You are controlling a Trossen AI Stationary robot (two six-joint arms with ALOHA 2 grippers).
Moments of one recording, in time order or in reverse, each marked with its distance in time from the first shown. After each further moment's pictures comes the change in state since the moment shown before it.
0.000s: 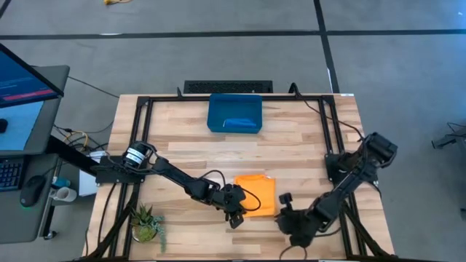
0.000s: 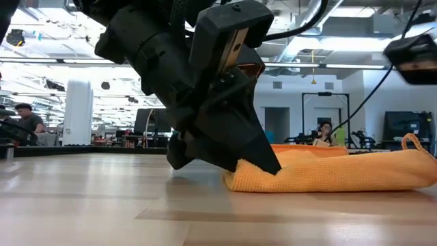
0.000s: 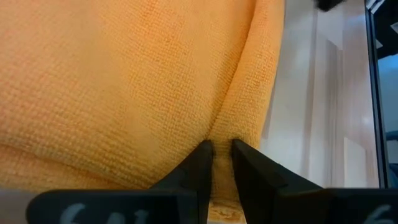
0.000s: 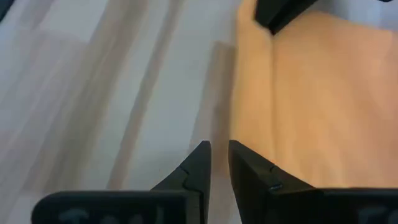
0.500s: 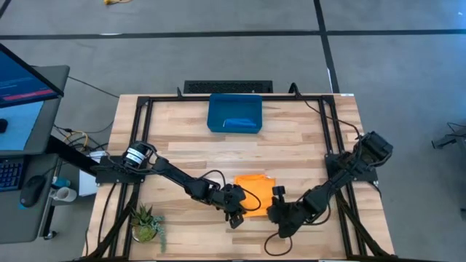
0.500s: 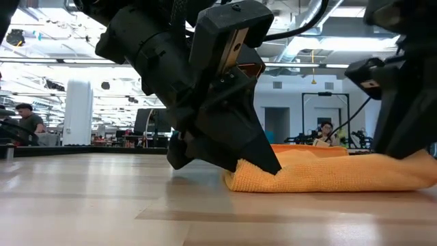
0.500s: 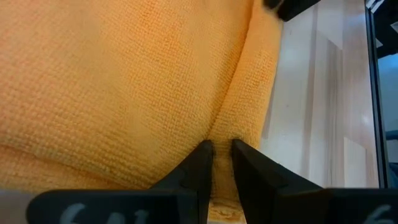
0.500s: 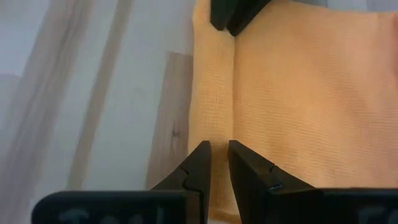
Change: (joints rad) left arm 0.000 0.000 0.002 -0.003 0.005 0.000; right arm -0.138 0.020 0.000 0.049 -0.061 0.008
